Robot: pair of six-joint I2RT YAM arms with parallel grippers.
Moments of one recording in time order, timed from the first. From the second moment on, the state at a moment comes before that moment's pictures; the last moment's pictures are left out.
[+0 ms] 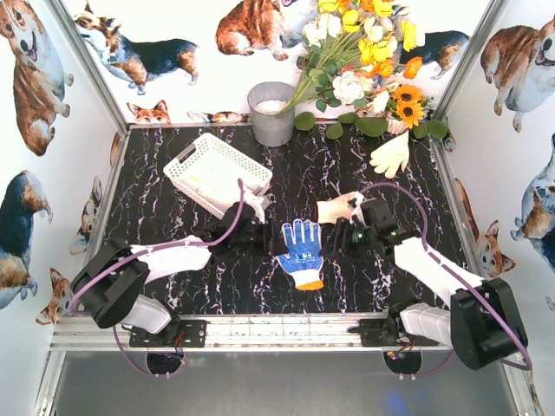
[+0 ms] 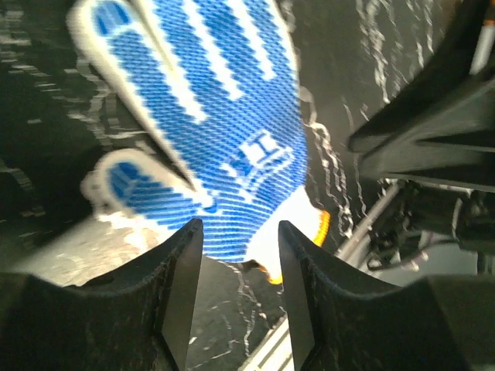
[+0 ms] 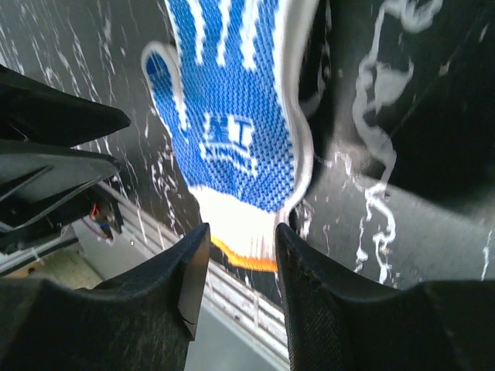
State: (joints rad) left arm -0.74 1.44 0.62 0.18 0.27 -0.76; right arm 0.32 1.15 0.56 -0.32 -0.52 0.63
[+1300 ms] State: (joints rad) left arm -0.83 1.74 0.77 0.22 0.40 -0.74; right arm 0.46 1.21 0.37 -0.18 -0.57 0.88
